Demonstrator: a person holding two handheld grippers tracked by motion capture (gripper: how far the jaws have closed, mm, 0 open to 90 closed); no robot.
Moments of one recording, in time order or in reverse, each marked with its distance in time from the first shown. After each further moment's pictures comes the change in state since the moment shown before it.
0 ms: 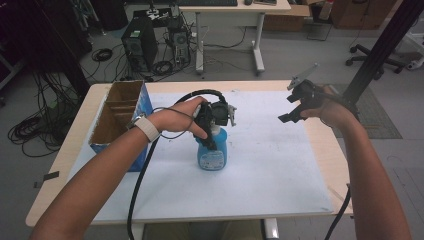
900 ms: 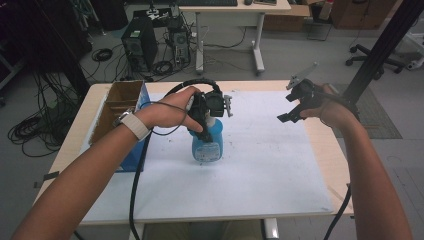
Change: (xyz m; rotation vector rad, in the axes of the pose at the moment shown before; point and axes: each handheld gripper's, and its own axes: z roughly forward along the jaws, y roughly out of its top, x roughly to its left) left arm -0.011 -0.001 -0.039 0.021 0.090 -0.059; right arm 0.006 0.006 -0.006 -0.011 -0.005 -0.019
